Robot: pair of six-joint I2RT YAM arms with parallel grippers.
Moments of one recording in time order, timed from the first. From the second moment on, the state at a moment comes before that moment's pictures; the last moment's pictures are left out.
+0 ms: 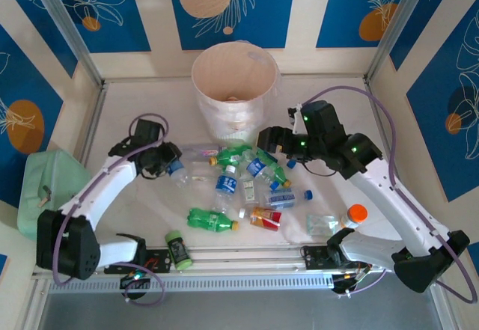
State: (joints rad) left arm -0.26 1.22 0.99 -0.69 0.10 -0.90; right arm 0.61 1.11 1.29 -0.85 -0.31 0.75
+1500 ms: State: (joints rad) left arm -0.47 1.27 0.99 0.77 0.25 -1.51; right arm 0.65 1.41 1.54 -0.27 -0.57 1.12
